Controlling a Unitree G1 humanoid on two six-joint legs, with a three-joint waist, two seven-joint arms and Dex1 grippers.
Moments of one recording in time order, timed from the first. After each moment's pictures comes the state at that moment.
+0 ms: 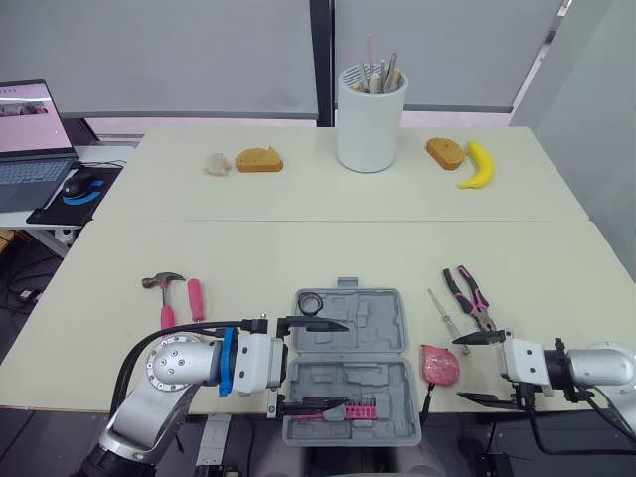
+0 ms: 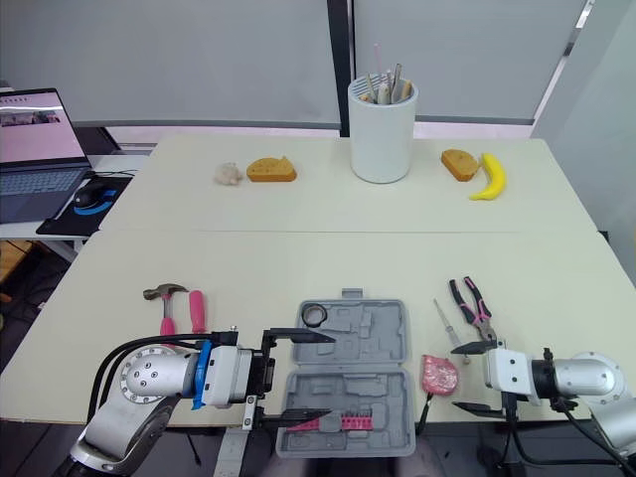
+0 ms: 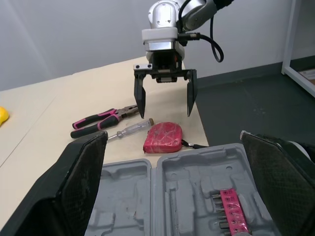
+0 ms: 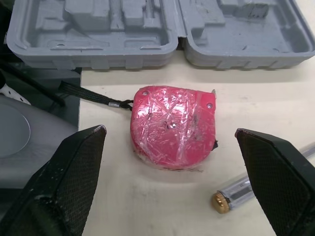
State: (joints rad) left arm 0.01 0.66 -0.19 -0.39 -0.37 -0.16 -1.17; right arm 0.06 -0.88 0.13 0.13 0.16 -0.38 1.17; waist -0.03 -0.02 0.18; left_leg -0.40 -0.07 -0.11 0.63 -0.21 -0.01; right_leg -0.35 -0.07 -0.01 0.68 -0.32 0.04
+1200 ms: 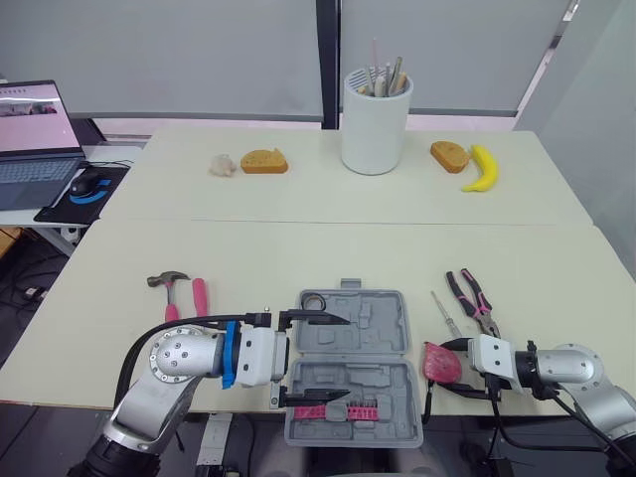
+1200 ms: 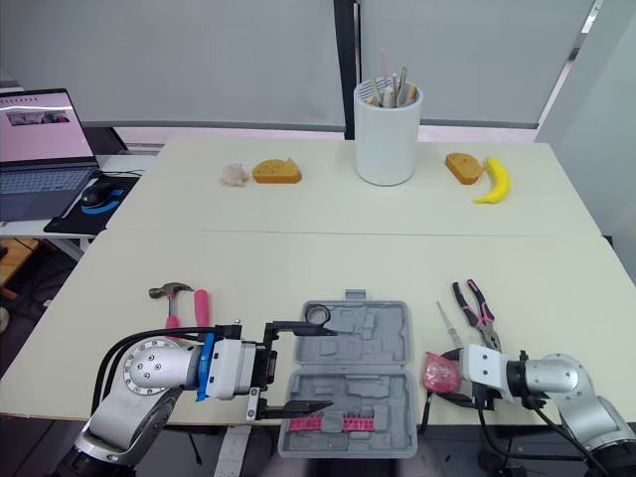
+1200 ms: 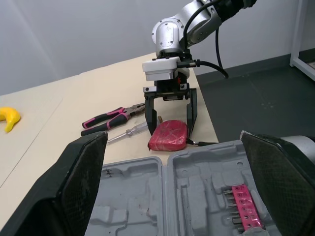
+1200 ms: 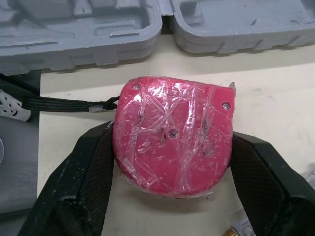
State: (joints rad) left arm -0.02 0.65 -0.19 -0.37 -0.35 -0.16 -1.17; right arm 0.01 -0.80 0.16 0.14 0.06 -0.24 1.11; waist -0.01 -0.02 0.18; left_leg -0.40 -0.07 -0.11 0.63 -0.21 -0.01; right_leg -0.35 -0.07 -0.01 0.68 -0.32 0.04
